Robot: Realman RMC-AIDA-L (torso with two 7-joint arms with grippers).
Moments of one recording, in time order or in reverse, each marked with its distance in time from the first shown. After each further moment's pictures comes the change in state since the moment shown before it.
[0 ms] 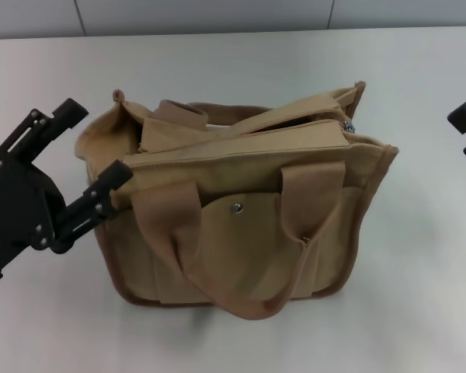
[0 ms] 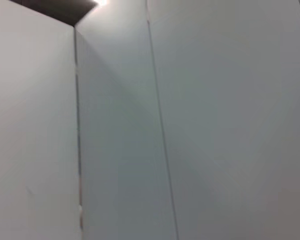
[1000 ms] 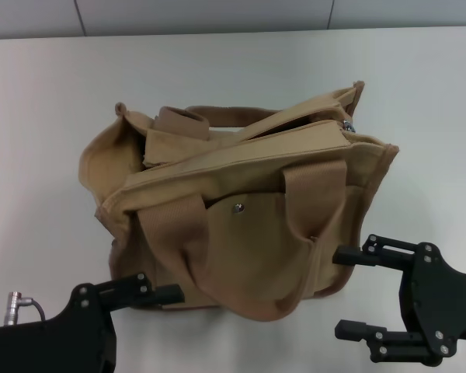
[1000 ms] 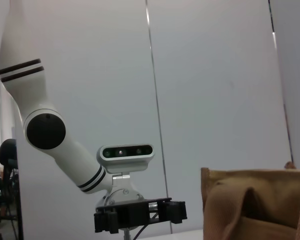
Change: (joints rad) left arm 0.038 0.081 0.550 0.115 0.013 -0.006 -0.140; right arm 0.078 0.003 -0.099 -0.088 -0.513 -0.091 0.017
